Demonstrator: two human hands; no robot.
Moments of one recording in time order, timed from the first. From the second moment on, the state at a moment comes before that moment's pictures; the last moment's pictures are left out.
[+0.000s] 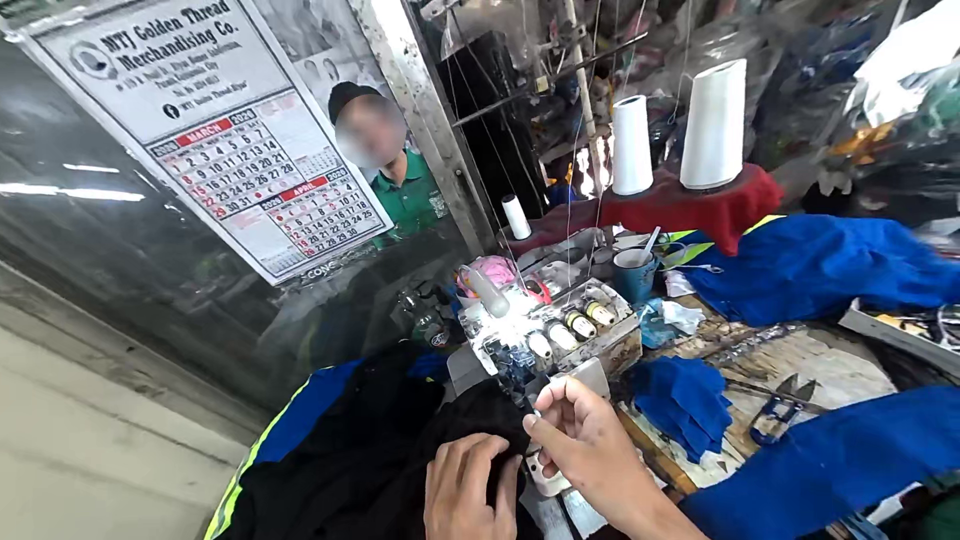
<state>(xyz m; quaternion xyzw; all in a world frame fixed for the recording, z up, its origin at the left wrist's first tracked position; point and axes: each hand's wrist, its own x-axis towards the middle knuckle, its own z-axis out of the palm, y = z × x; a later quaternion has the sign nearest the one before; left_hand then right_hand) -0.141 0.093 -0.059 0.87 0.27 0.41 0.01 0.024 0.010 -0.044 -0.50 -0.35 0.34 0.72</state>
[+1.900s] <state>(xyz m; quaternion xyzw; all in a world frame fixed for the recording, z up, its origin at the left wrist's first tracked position) -0.129 0.069 -0.011 0.95 0.24 0.19 0.06 0.080 0.006 -0.090 -0.59 -0.69 0.00 0.41</state>
